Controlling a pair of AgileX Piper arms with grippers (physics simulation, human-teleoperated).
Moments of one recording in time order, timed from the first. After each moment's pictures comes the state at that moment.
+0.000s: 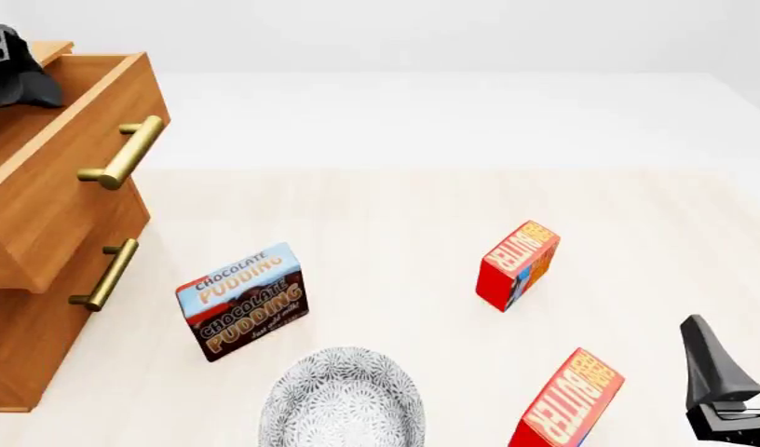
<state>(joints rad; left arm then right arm) 0.02 1.14 -1.45 1.11 -0.19 0.00 0.03 -0.01 -0.02 0.00</state>
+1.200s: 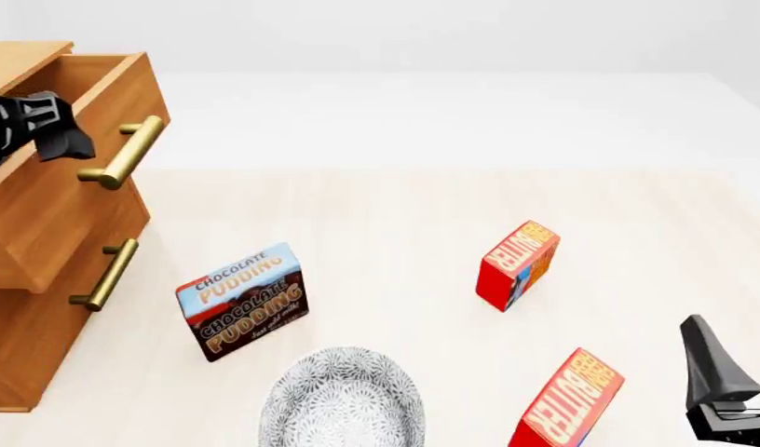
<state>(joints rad) 0.05 1.16 -1.26 0.97 -0.24 0.00 0.03 -0.01 -0.02 0.00</state>
